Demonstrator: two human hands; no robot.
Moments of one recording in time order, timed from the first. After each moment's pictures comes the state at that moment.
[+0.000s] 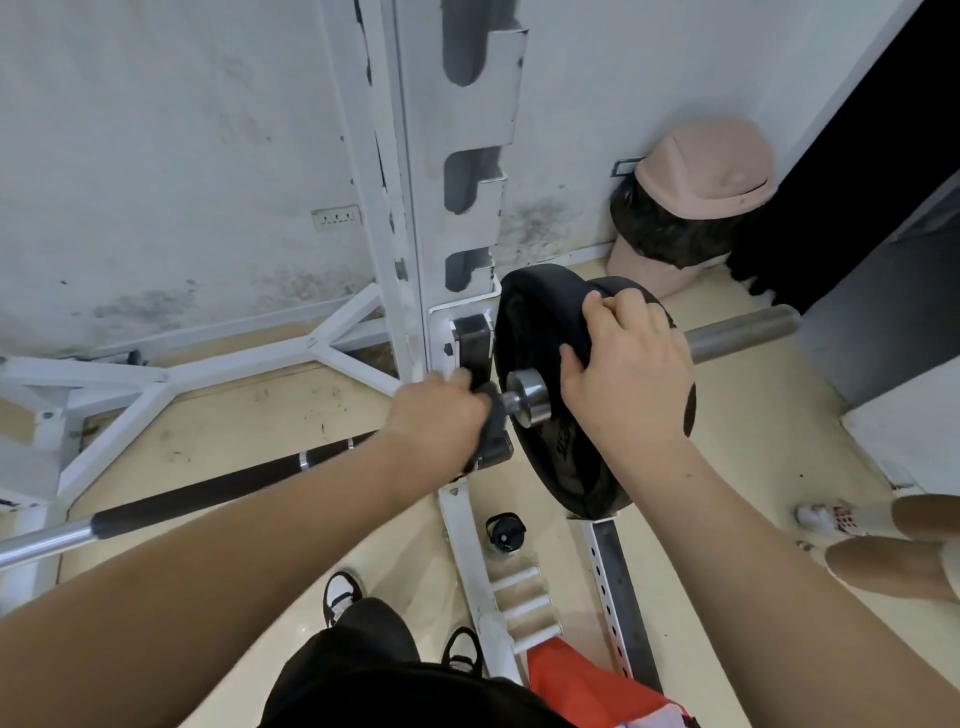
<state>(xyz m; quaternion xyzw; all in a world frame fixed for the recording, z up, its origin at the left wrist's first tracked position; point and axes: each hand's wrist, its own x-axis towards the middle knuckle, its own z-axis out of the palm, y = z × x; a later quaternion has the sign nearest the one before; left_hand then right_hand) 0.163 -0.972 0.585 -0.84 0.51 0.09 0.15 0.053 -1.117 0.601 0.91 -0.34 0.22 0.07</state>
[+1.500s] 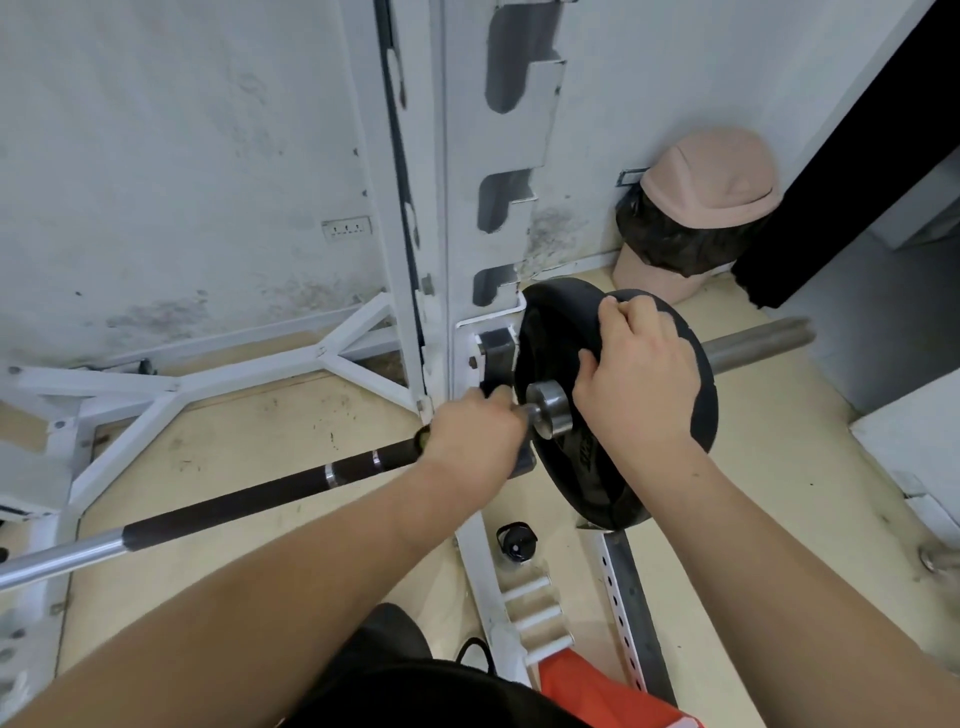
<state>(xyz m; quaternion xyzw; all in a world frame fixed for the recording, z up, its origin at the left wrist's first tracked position) 0.155 -0.969 0.579 -0.84 0.53 0.07 0.09 0.072 -1.113 0.602 0.91 -0.36 0.19 0.05</state>
